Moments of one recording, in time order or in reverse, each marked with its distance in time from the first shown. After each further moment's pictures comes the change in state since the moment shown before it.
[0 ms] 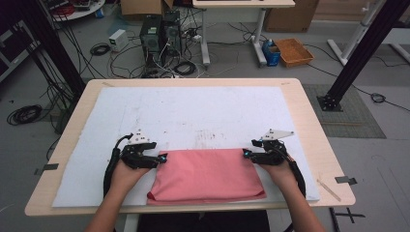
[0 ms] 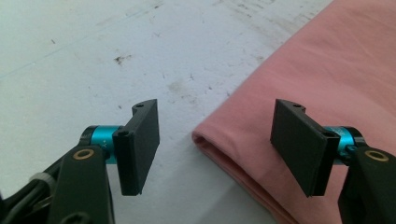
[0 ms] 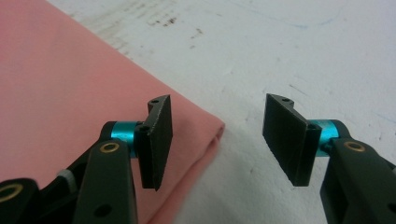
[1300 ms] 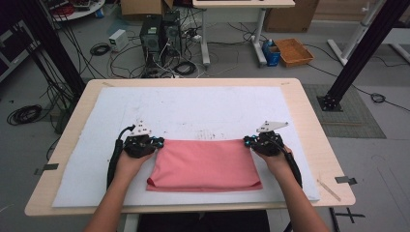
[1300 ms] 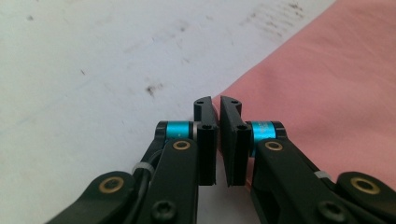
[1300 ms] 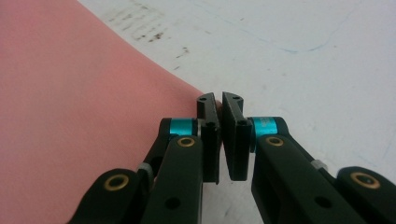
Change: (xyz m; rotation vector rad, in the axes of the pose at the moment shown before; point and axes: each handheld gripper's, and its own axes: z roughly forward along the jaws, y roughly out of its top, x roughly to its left) left arm 0.021 0.017 0.017 -0.033 0.033 0.027; right arm -0.011 0.023 0.012 0.020 -0.013 -0.058
